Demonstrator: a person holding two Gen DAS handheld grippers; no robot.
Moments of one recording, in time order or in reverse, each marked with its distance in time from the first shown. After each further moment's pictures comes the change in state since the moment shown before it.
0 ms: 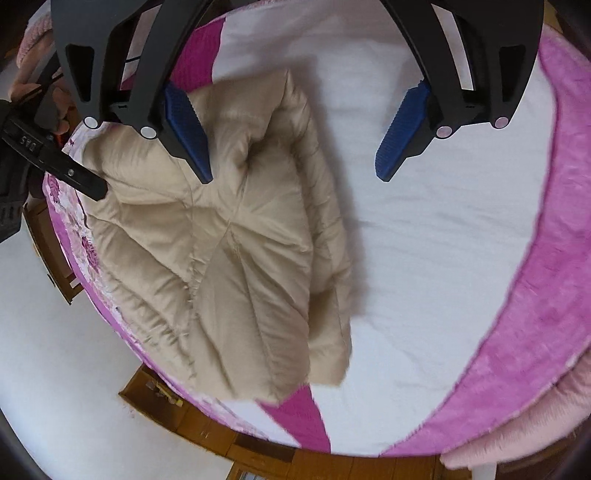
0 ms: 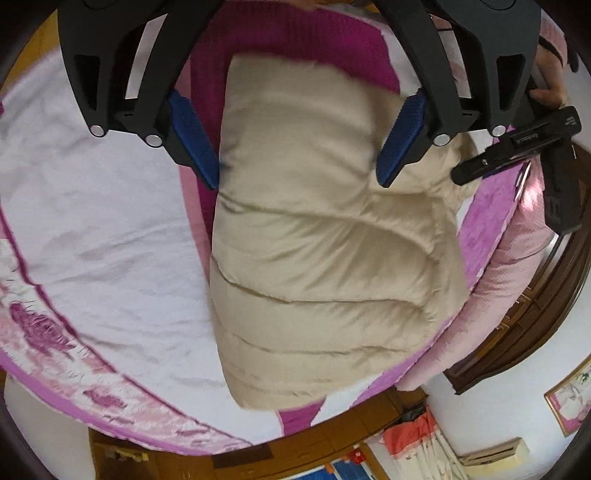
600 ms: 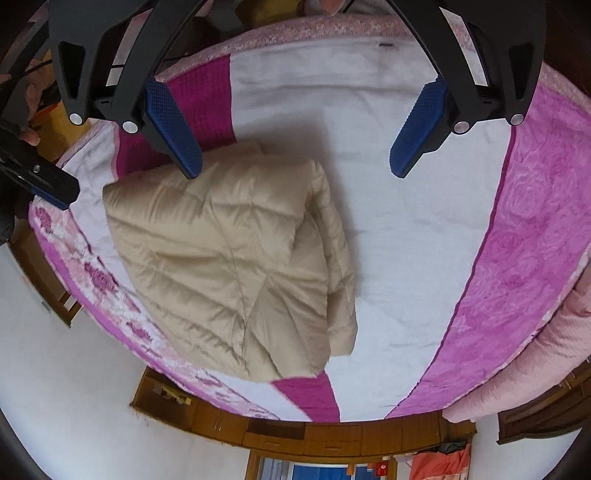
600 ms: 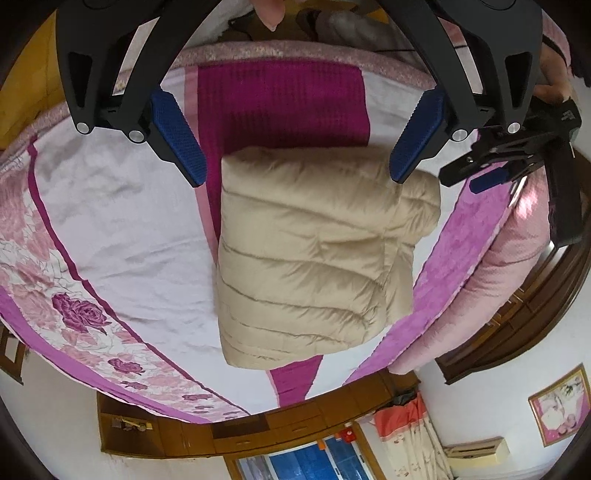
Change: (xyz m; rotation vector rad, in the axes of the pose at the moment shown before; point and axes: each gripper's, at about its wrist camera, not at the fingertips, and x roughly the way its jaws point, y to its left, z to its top) left arm -0.045 -0.043 -0.037 0.118 -0.065 0.126; right arm -0.069 0.036 -0.045 -0.049 -0.092 -0.048
